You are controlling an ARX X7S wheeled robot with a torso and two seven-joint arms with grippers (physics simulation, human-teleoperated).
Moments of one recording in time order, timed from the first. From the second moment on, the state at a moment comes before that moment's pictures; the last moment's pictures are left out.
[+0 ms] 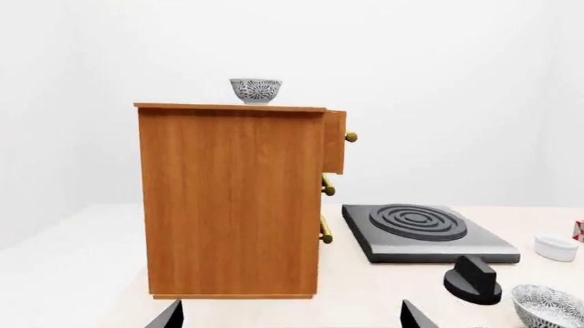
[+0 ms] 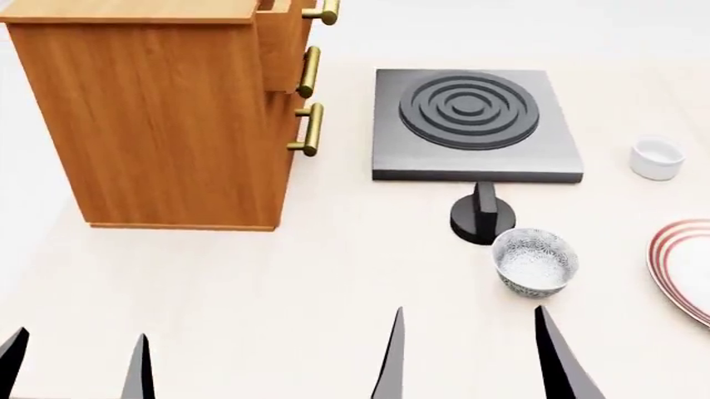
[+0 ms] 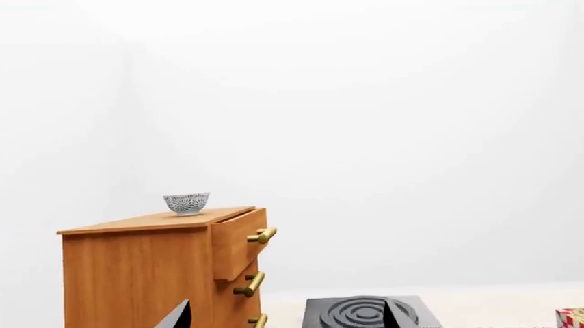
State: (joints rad) left arm 0.10 -0.20 0.17 0.61 -0.19 -0.31 -0.23; right arm -0.13 0.21 -0.17 -0.81 0.20 0.20 0.23
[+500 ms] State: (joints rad) left arm -0.08 -0.20 0.15 0.86 -0.30 -0.66 -0.31; right arm -0.12 0.23 -0.21 -0.82 0.19 0.21 0.25
